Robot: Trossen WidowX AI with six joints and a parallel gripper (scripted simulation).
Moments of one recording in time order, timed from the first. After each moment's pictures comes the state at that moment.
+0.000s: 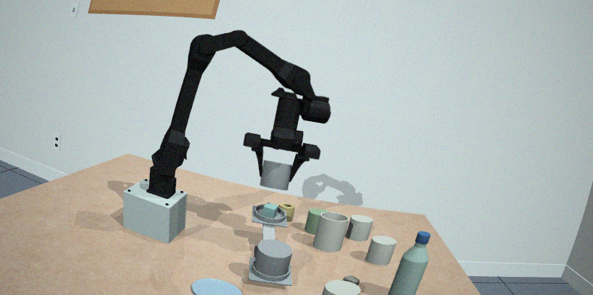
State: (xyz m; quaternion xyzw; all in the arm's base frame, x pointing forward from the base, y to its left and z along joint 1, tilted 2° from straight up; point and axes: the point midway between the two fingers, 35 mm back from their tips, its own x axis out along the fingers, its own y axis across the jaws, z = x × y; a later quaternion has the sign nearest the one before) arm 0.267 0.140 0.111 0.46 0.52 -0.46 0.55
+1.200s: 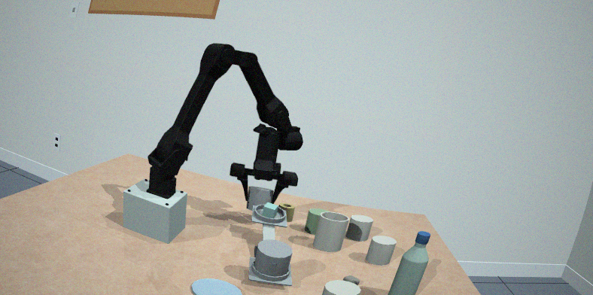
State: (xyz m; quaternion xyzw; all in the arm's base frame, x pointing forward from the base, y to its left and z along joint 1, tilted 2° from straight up) arm 0.230 0.241 0.003 0.47 0.52 -0.45 0.55
